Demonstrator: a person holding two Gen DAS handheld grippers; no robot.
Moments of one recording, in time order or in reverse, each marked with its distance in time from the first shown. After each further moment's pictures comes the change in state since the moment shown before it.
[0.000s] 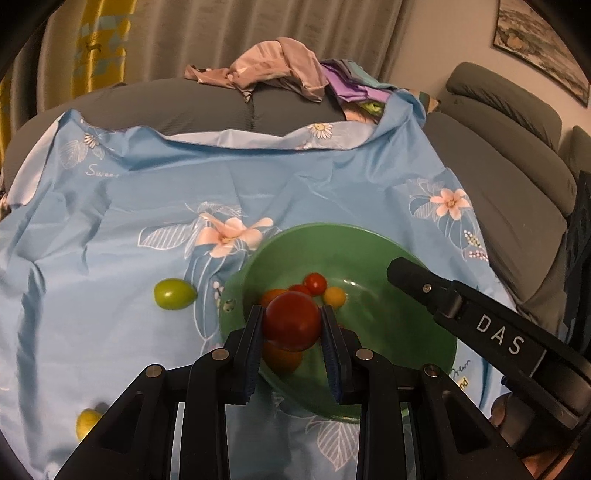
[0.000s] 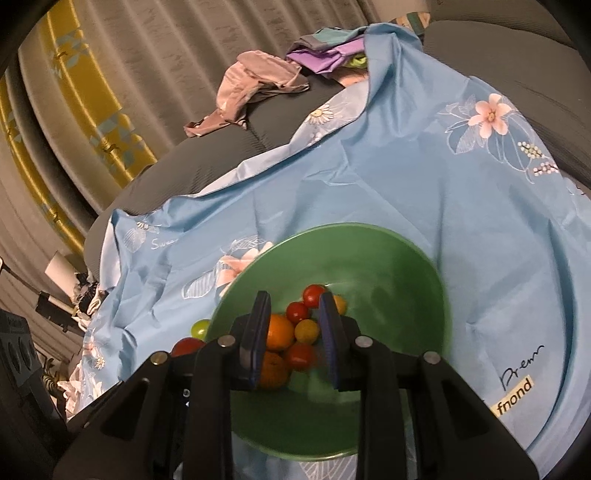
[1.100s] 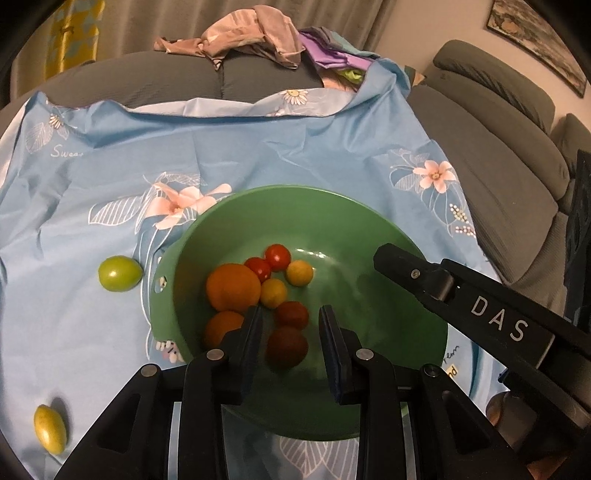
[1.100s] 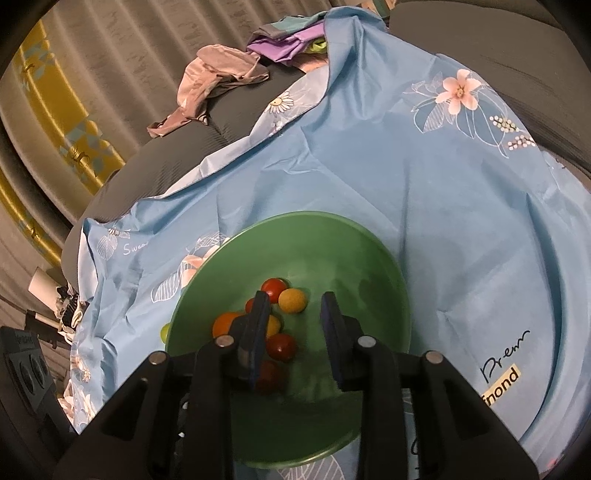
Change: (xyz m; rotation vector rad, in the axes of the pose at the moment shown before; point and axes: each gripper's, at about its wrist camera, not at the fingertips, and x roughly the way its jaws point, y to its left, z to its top) left arm 0.032 -0.020 -0.006 0.009 0.098 -0.079; right arm 0.010 -0.026 0.000 0.082 0.043 -0.084
